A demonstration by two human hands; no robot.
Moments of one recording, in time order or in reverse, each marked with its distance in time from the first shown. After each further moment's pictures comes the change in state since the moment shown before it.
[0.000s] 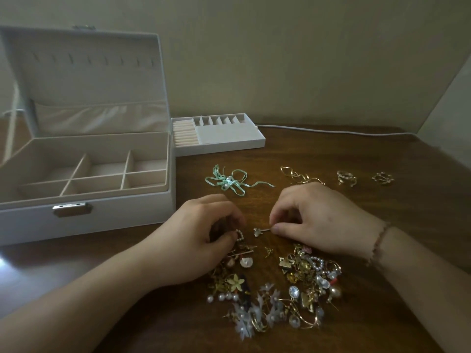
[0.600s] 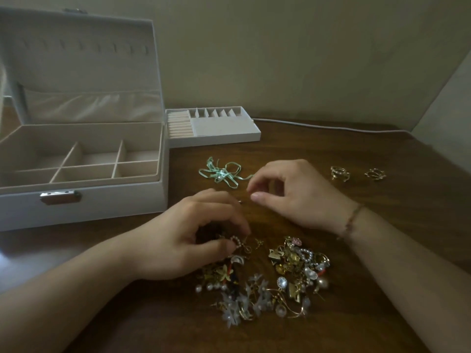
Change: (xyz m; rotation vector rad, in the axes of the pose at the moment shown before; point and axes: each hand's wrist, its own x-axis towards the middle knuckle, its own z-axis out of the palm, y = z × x) left_hand 0.000 0.001 -0.004 -0.109 -0.171 0.153; right_hand 0.018 0.000 0.000 0.200 0.186 -0.096
